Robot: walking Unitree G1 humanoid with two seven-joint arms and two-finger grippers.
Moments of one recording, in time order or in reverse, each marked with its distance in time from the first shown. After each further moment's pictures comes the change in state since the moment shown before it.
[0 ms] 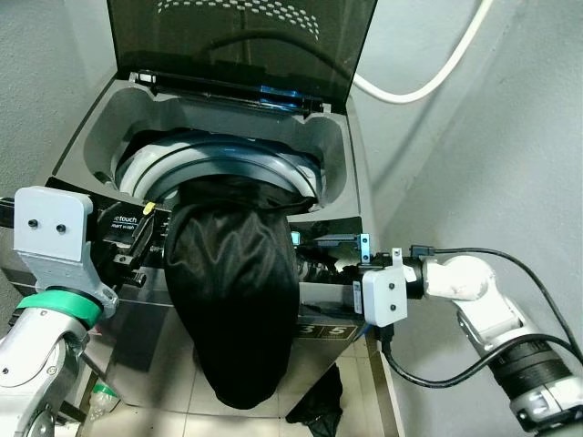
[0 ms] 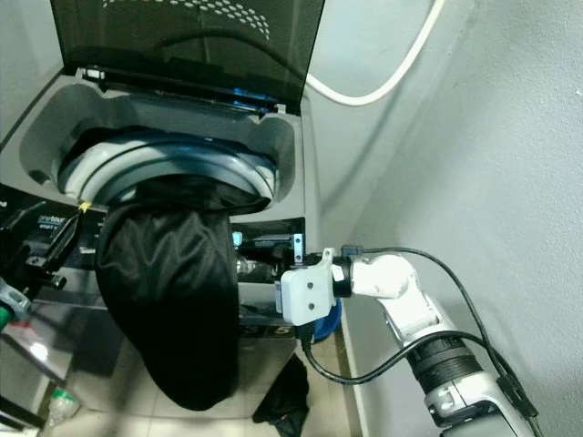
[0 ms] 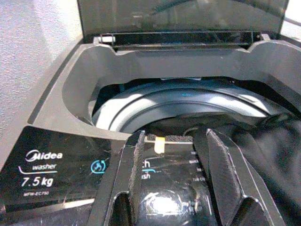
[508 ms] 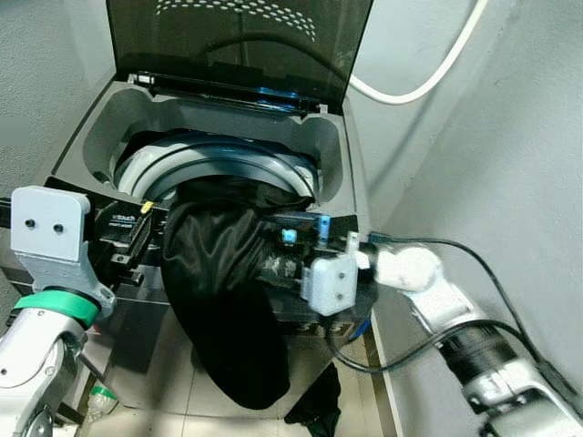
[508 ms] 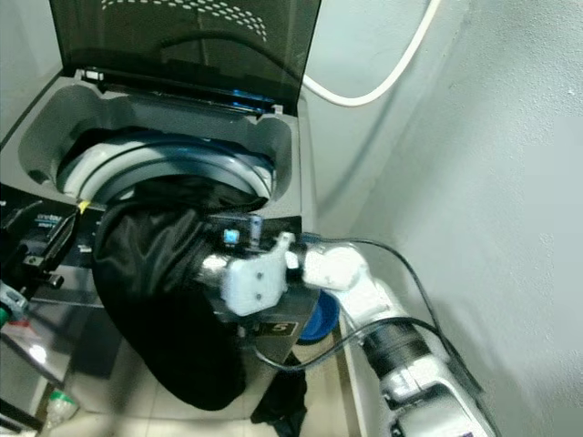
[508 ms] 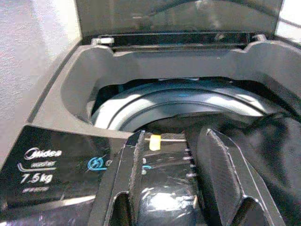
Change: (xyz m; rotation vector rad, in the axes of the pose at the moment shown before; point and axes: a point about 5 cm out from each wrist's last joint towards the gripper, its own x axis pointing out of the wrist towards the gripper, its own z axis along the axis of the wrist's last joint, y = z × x) left arm -0.001 0.001 -0.001 0.002 0.006 0.010; right arm 0.064 -0.028 0.019 -0.079 -0.040 -0.176
